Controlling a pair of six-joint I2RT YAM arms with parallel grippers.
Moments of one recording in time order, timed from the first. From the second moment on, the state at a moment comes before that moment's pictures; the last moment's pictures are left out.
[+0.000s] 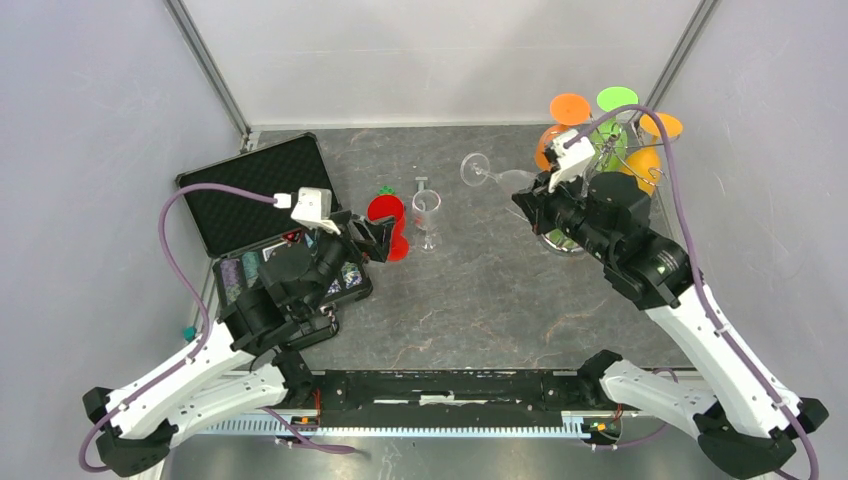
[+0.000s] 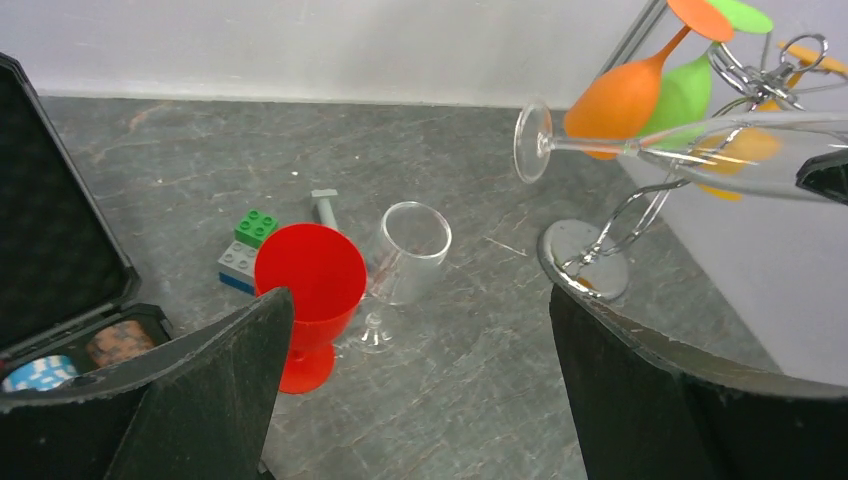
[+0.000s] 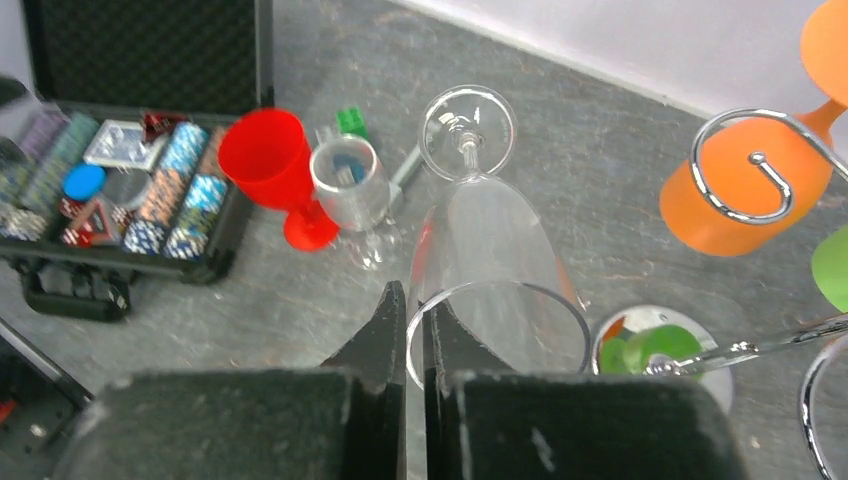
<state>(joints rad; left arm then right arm) -0.92 0.67 0.78 -0.09 -0.55 -0.34 0.62 0.93 1.23 -0.50 0.06 0.10</state>
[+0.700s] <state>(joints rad) -0.92 0.69 0.91 -0.29 -0.54 -0.27 0.85 1.38 1.44 -0.86 0.26 -0.08</state>
